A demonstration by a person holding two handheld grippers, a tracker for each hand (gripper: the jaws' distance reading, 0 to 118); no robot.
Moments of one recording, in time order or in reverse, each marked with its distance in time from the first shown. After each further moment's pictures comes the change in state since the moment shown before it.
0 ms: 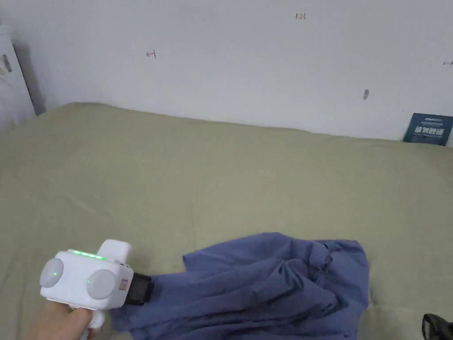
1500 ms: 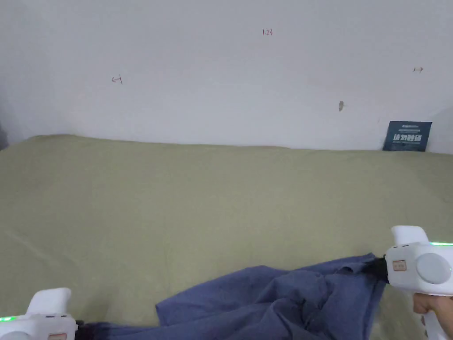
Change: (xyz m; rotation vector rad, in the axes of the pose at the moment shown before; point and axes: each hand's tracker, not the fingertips) left arm -0.019 0.011 0.047 0.071 -0.156 0.262; right arm 0.070 0.091 -0.262 -0.333 0.042 -0.089
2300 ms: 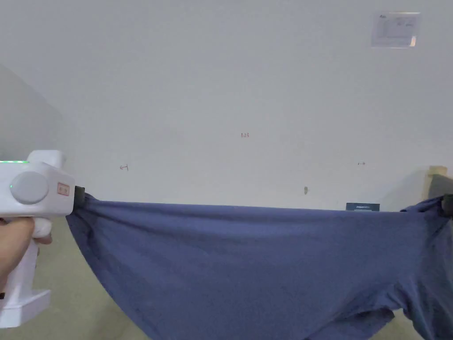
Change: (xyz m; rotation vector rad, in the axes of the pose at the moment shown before) left arm 0.047 0.133 0.285 0.530 0.108 -0.093; right arm 0.077 0.060 0.368 0.496 -0.116 -0.039
